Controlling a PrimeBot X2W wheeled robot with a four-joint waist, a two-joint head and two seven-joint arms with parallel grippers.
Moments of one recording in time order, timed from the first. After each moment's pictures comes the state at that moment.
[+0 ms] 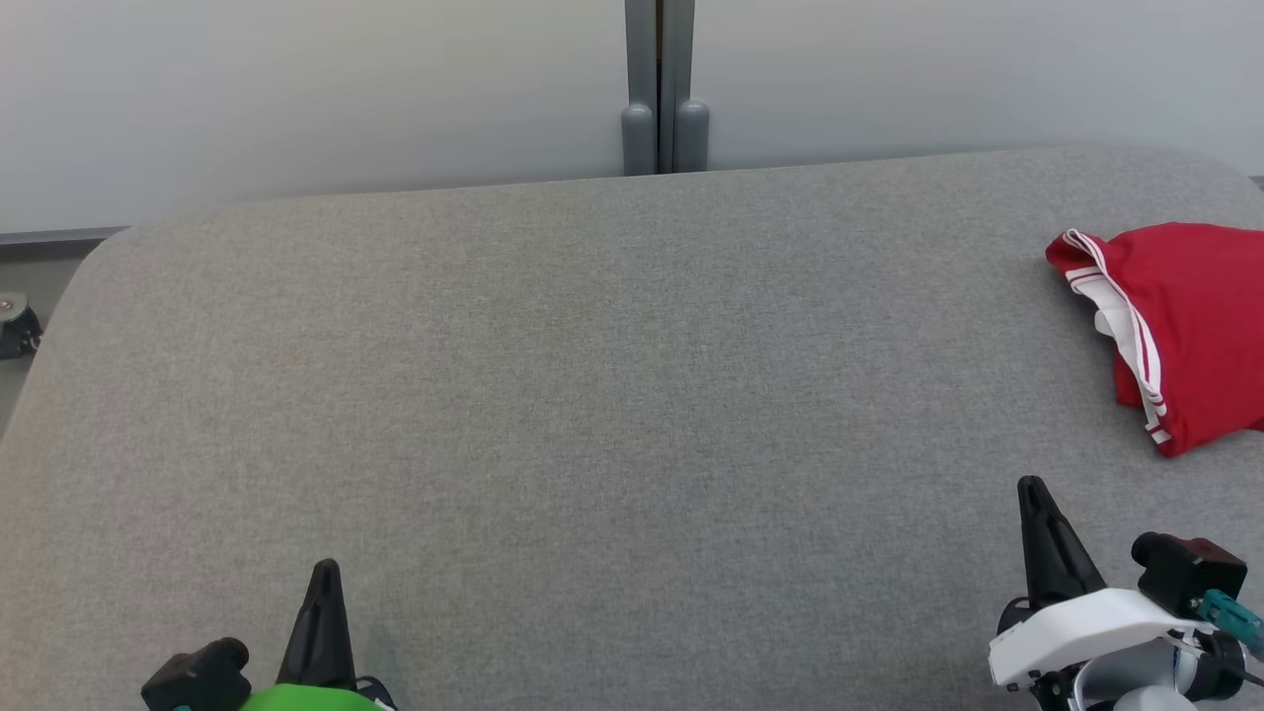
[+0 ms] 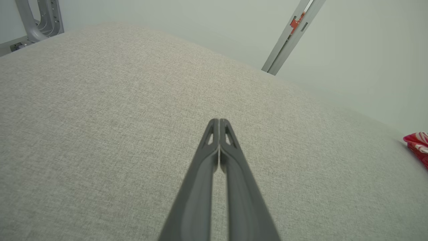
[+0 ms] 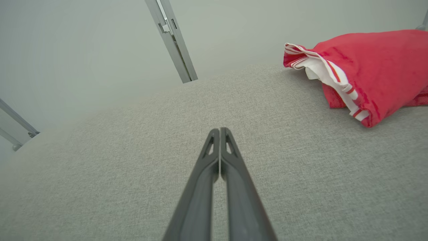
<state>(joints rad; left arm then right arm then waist) 0.09 0.05 -0.05 0.23 -0.49 -0.05 -0.20 0.02 -0.07 -0.04 0.24 0.35 0.13 -0.19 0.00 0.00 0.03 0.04</state>
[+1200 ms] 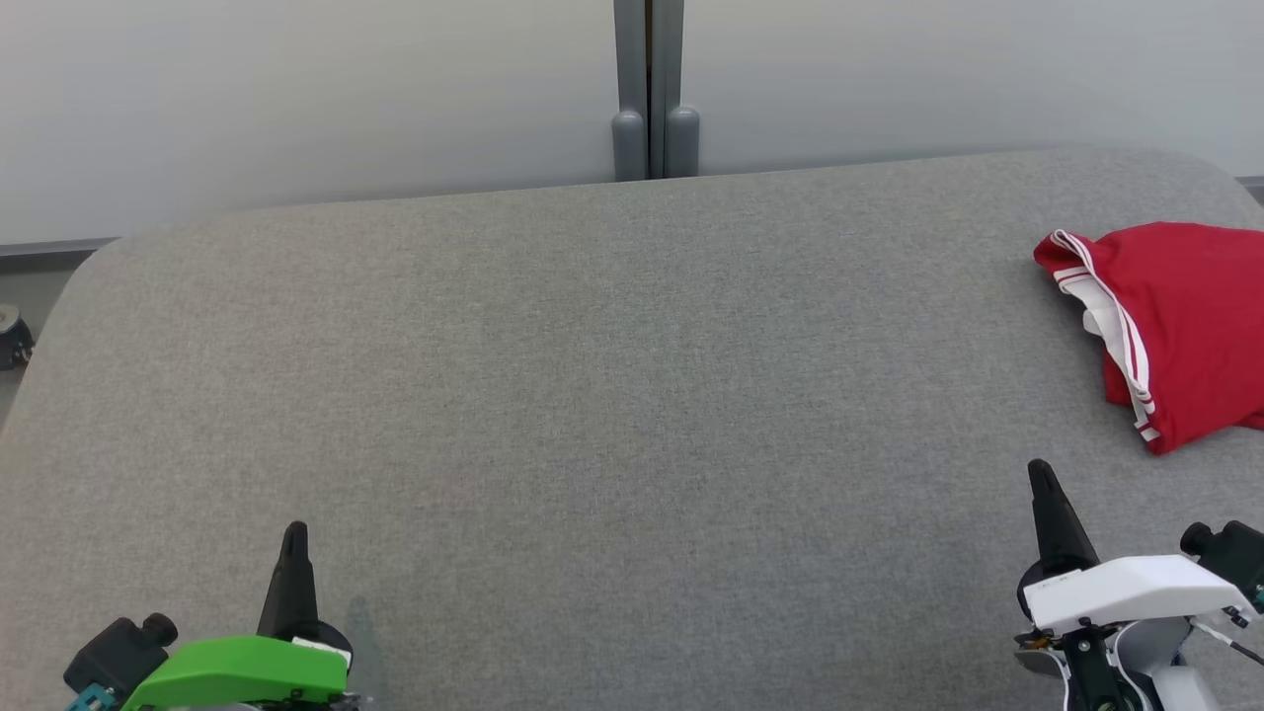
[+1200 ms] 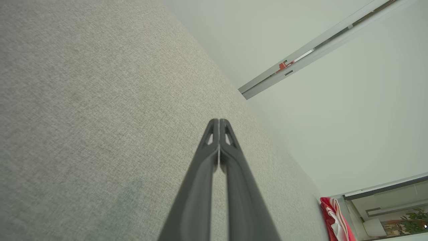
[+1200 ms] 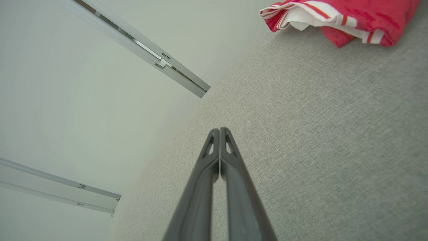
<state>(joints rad) 0.01 0.05 0.01 0.23 -0.99 -0.09 -0.07 -0.03 -0.06 -0.07 0.24 0.90 0.13 -0.06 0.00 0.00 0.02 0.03</state>
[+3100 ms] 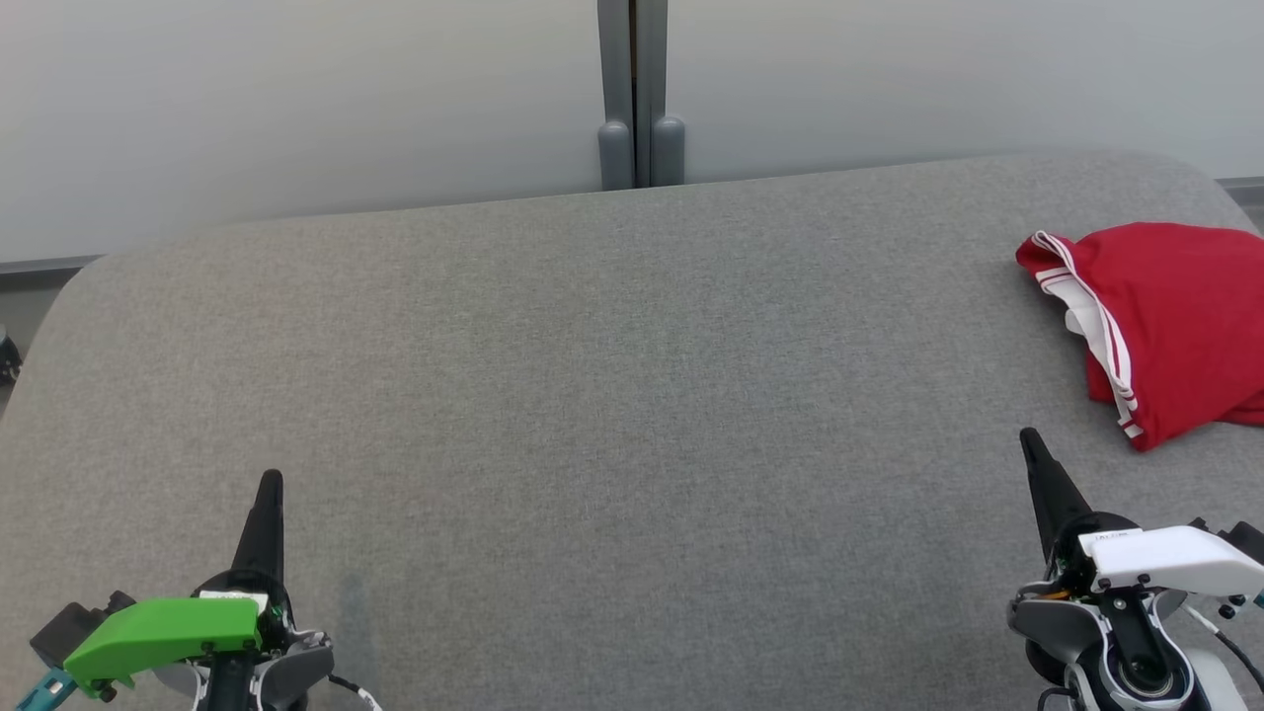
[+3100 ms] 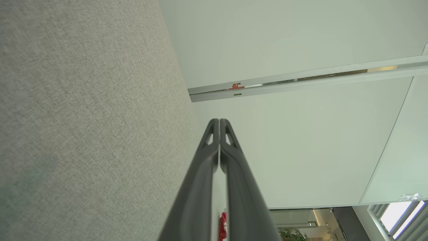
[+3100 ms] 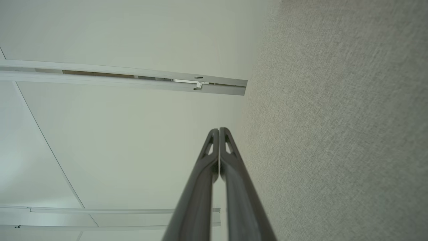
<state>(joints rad) -0.08 0.05 0.09 0.24 -1.49 -0.12 0.07 -0.09 -0.05 -0.11 0.24 1.47 0.13 0.08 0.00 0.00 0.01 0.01</state>
